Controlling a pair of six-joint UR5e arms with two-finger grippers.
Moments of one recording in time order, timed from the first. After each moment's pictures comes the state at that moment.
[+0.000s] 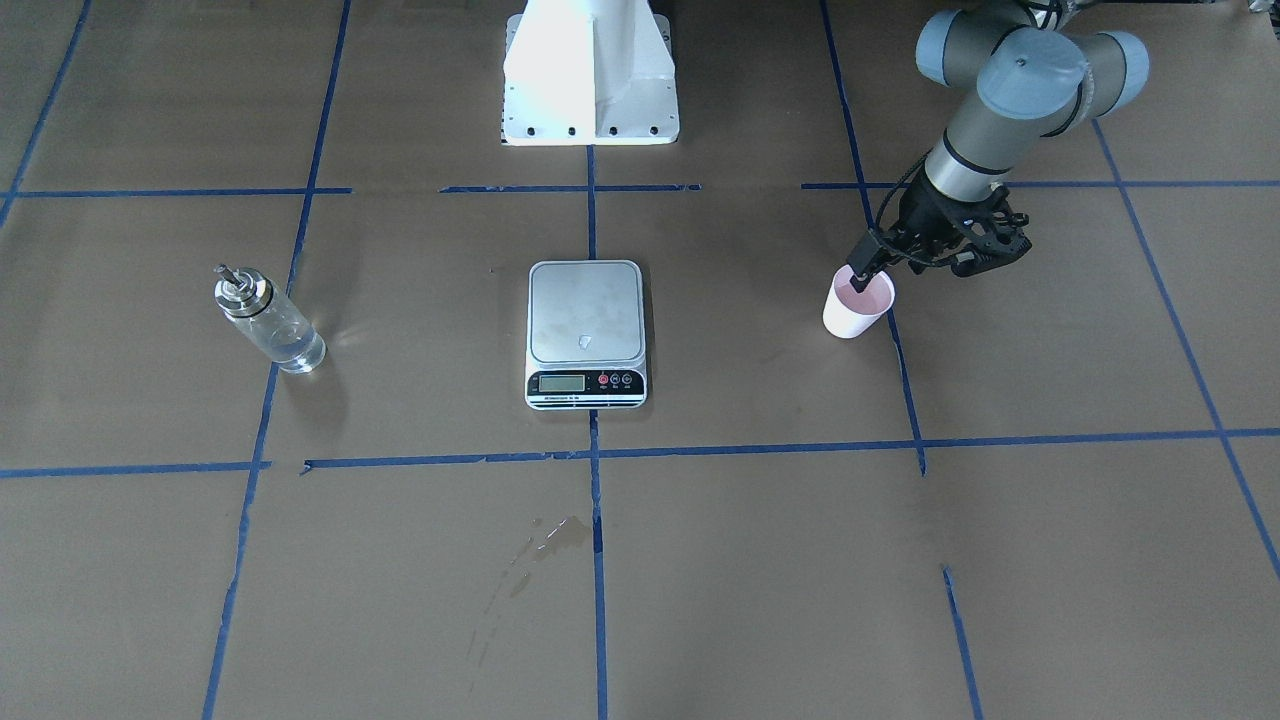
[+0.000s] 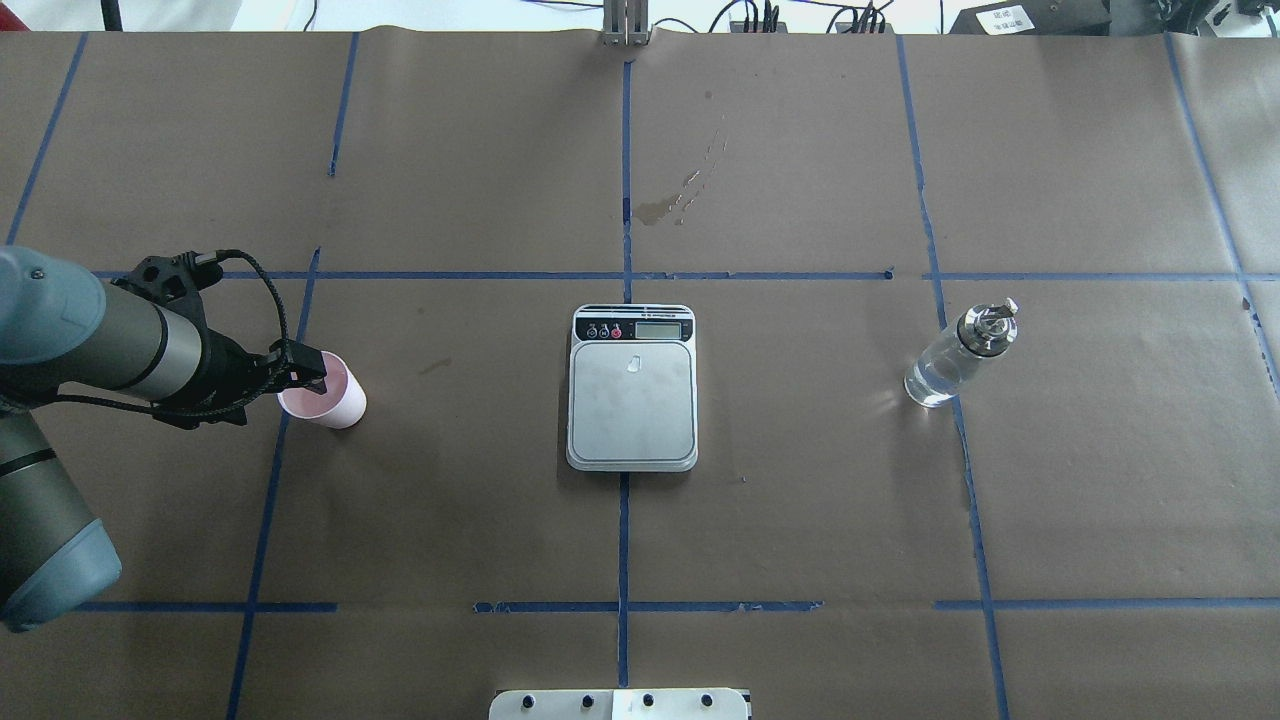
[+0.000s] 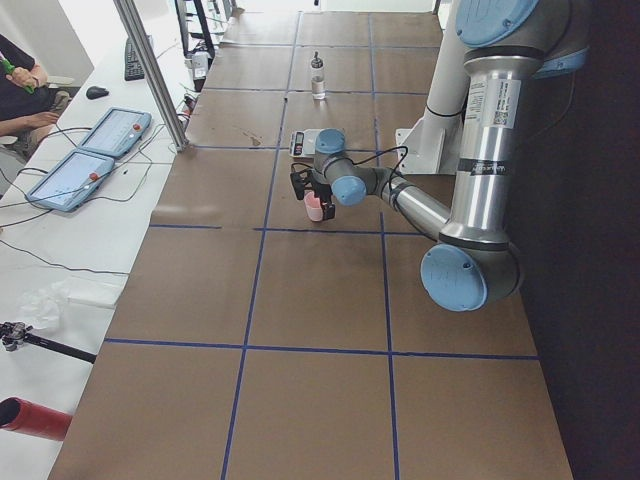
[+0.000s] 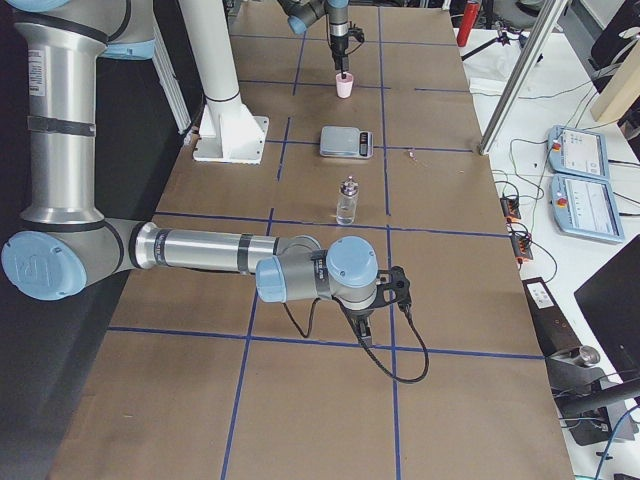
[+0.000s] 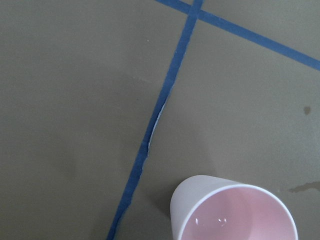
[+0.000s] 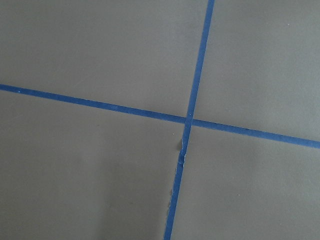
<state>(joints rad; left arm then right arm) -0.68 -1.66 -1.91 -1.98 -1.99 -1.47 1.61 -1.66 1.63 -1.37 2.43 -0.07</state>
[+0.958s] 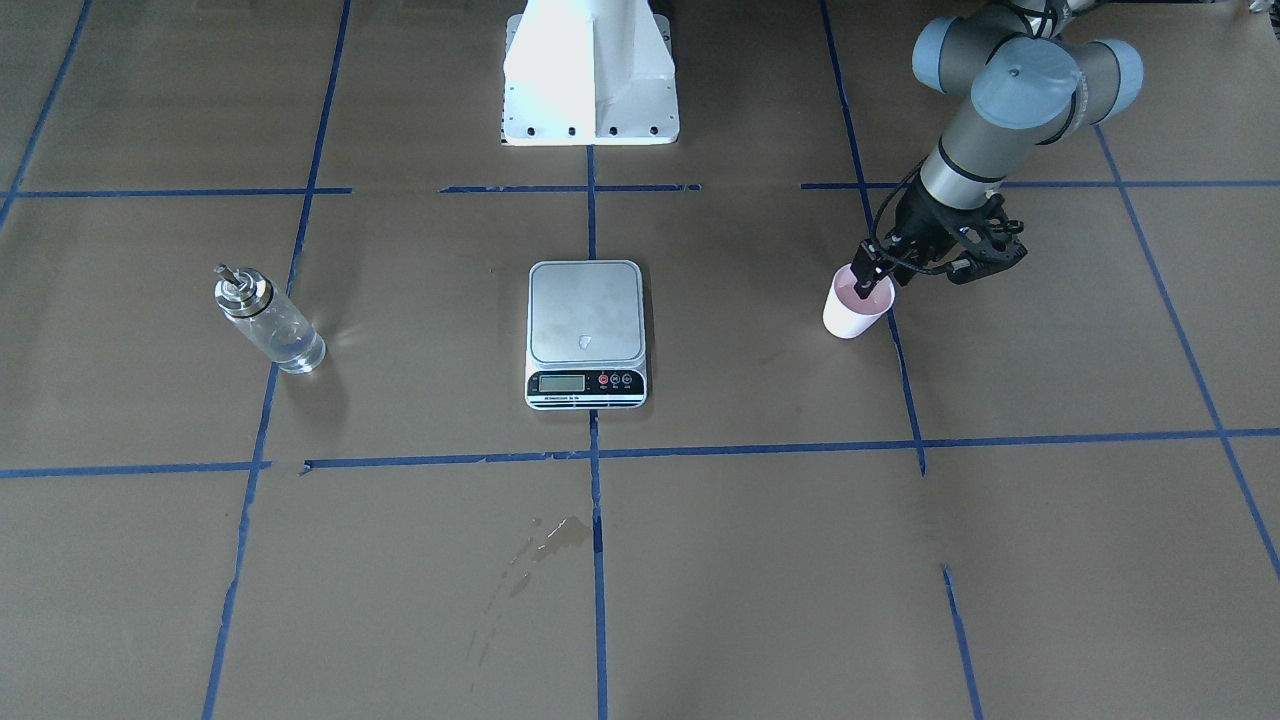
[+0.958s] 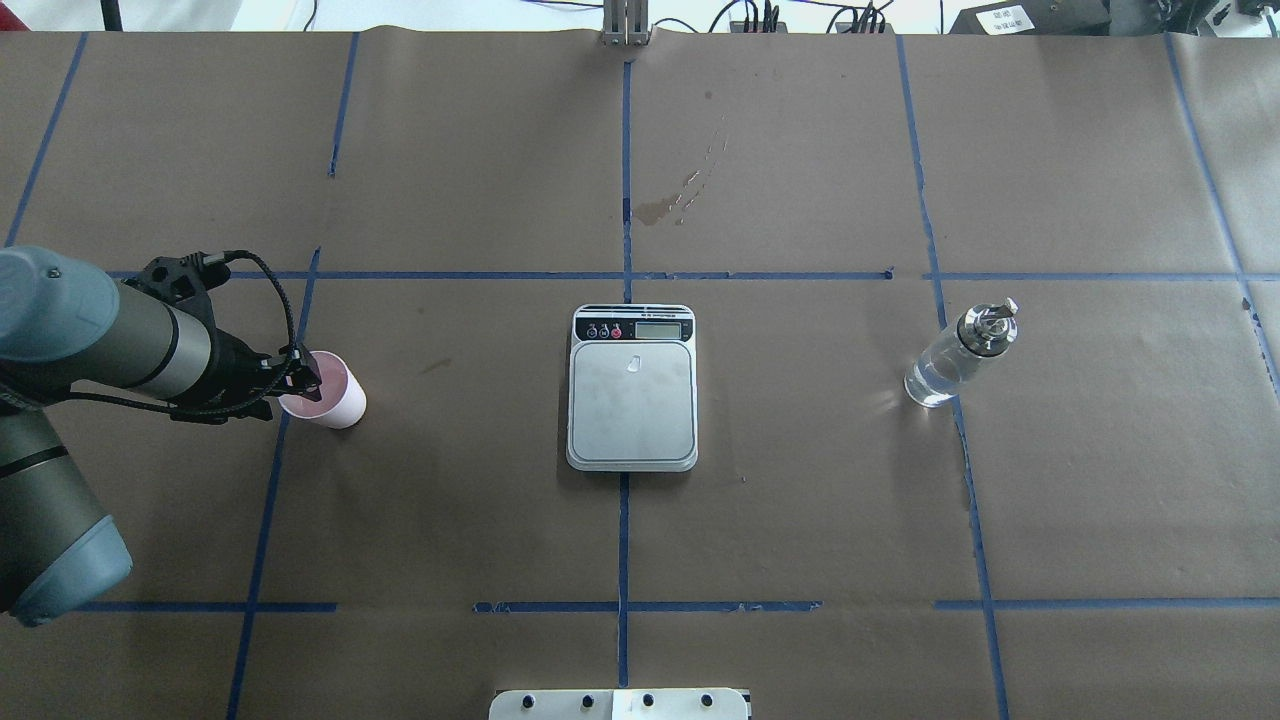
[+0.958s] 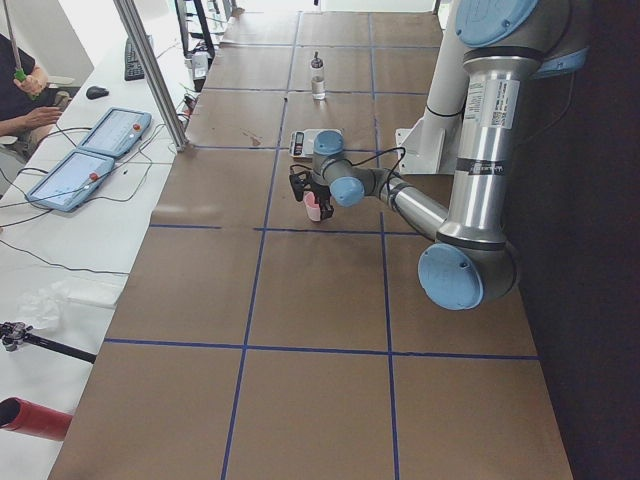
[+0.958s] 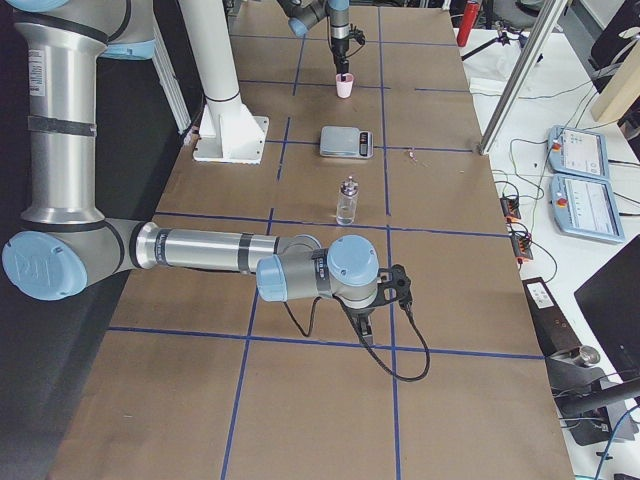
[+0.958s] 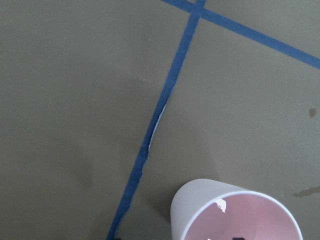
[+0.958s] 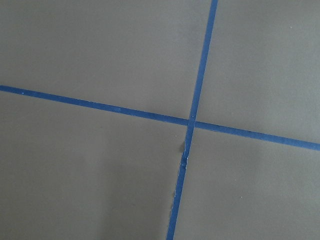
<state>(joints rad) -0.68 -1.68 -1.88 -1.98 -1.99 -1.48 1.61 -1.65 1.64 -1.37 2.44 -0.07</state>
